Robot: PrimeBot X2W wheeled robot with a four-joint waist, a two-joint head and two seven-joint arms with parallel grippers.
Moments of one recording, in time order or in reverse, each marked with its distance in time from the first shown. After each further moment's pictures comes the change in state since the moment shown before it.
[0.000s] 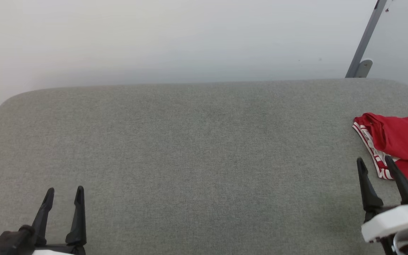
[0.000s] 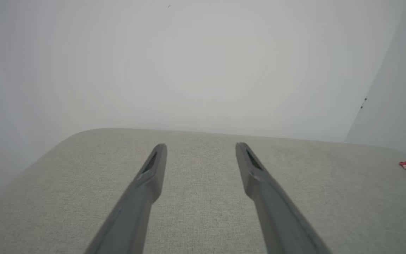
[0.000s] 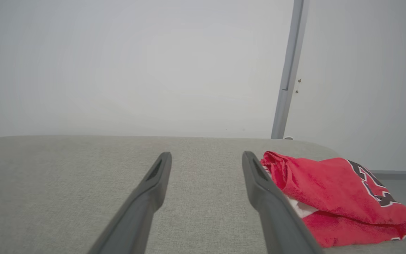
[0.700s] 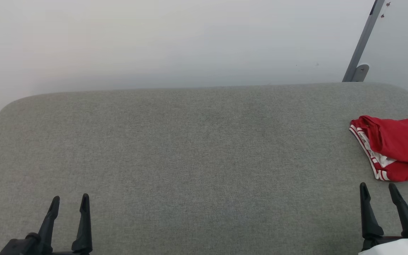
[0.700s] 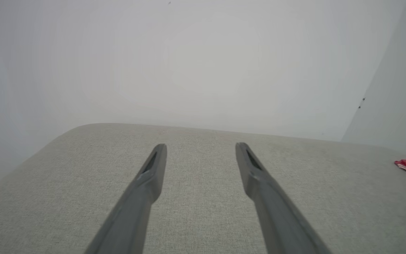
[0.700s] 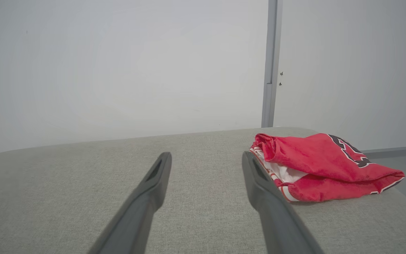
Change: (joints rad) left arm 0.038 -0.041 0.007 -0.010 0.026 0.000 0.000; right arm 0.218 0.147 -0.111 -0.204 -0.070 0.000 0.005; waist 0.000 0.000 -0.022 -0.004
